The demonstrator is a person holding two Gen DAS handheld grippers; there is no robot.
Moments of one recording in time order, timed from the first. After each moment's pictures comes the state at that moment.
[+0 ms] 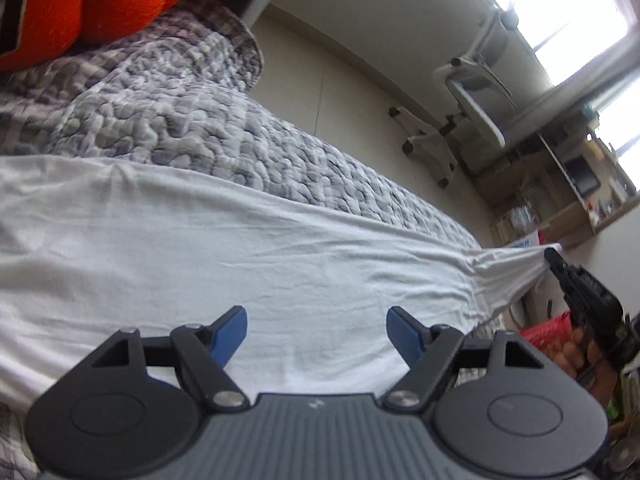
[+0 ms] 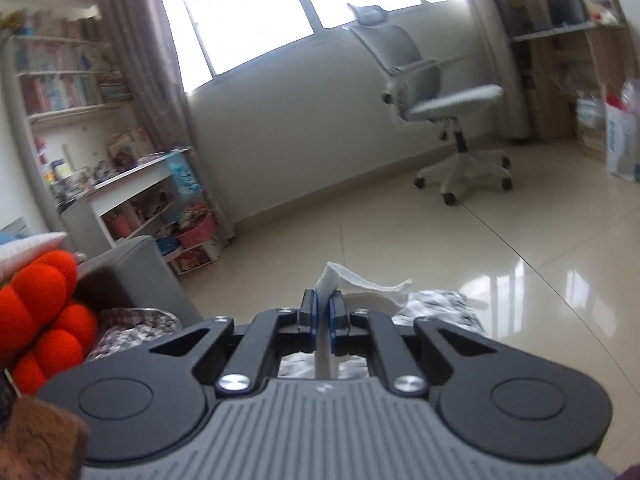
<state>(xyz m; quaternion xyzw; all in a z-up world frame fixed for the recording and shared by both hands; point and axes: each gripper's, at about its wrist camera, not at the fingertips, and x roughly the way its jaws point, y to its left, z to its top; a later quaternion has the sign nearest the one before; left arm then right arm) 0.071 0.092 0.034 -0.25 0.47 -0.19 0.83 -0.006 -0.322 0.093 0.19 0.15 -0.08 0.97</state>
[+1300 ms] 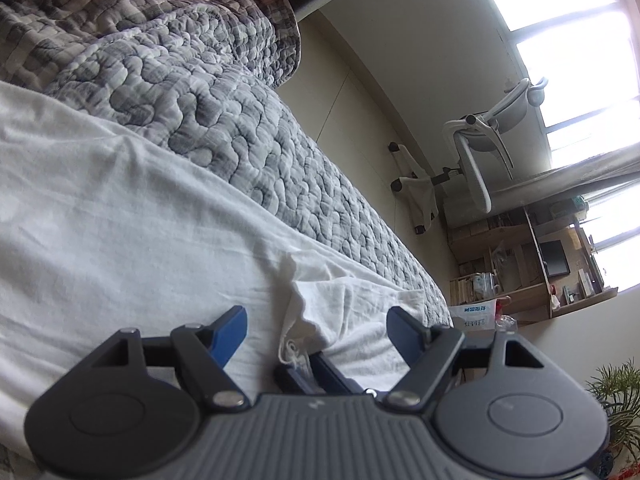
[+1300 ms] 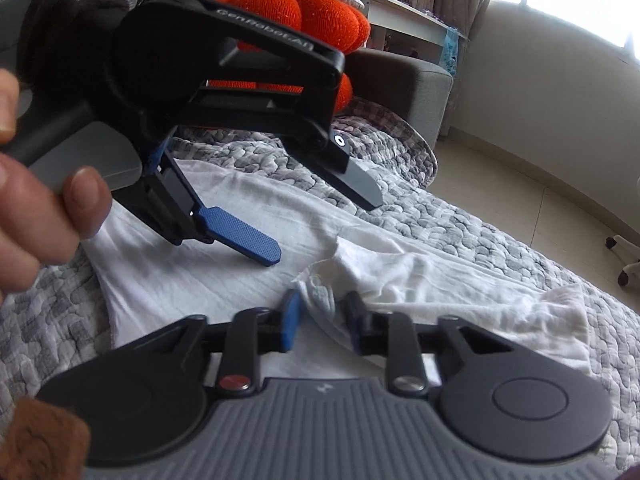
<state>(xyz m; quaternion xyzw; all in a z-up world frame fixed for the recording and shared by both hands) 0.097 0.097 -0.002 -0.37 0.47 -0.19 0.78 0.033 -0.075 0.010 -0.11 0.29 0.19 0.93</state>
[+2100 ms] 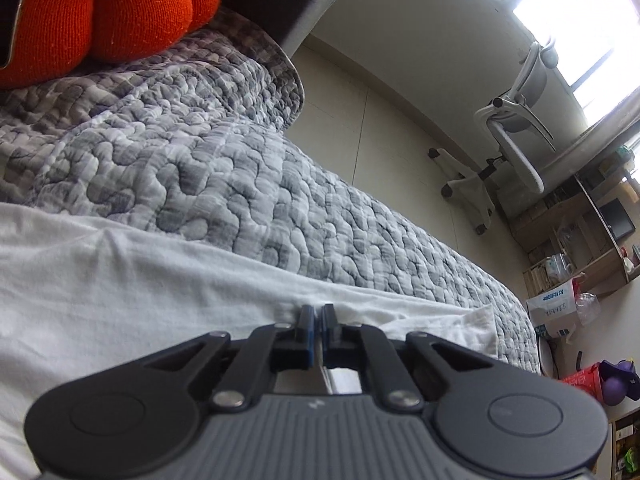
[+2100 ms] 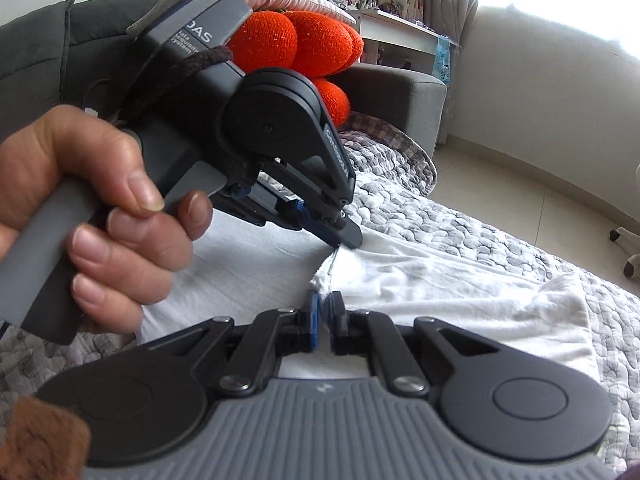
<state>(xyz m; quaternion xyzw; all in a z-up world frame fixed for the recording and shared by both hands) 0.125 0.076 0.003 -0.23 0.44 -0.13 0.86 0.016 -0.080 0.013 -0.07 0.27 0.19 0.94</state>
